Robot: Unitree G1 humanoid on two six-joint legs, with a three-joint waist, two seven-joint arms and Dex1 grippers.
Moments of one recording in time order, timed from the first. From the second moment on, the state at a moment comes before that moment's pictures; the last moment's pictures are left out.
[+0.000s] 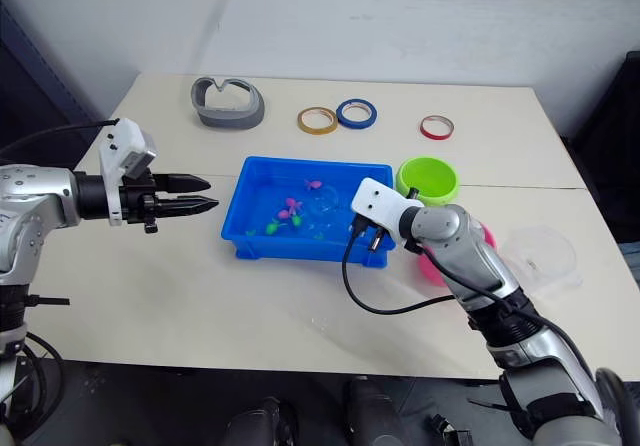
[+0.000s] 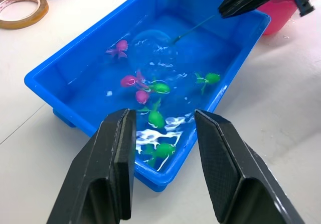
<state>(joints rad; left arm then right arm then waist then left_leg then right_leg) -0.62 0.93 0.08 -0.06 -0.39 0.76 -1.02 -0.65 -0.58 0.35 -0.09 -0.11 0.58 0.72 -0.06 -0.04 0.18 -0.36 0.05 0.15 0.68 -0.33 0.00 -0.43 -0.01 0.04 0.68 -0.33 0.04</state>
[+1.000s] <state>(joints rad) -0.61 0.96 0.08 -0.06 -0.41 0.76 -1.00 -0.74 -0.37 0.27 -0.04 -0.01 0.66 0.66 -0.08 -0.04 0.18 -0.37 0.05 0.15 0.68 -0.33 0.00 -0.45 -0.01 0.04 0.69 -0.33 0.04</state>
